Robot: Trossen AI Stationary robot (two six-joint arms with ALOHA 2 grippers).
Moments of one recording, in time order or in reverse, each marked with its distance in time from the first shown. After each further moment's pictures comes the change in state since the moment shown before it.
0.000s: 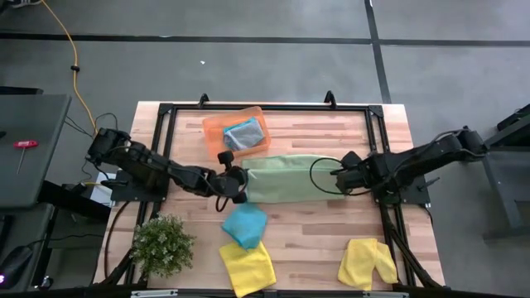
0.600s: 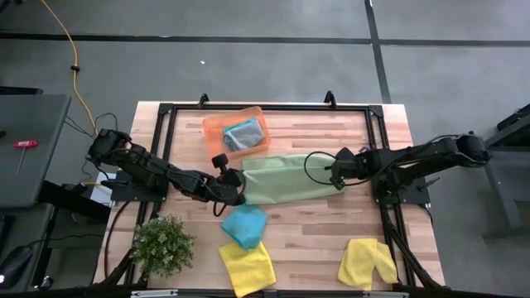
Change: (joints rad) left arm -0.062 0.009 -0.001 -0.098 -0.100 -0.176; right arm -0.186 0.000 -0.122 0.297 0.008 -0.247
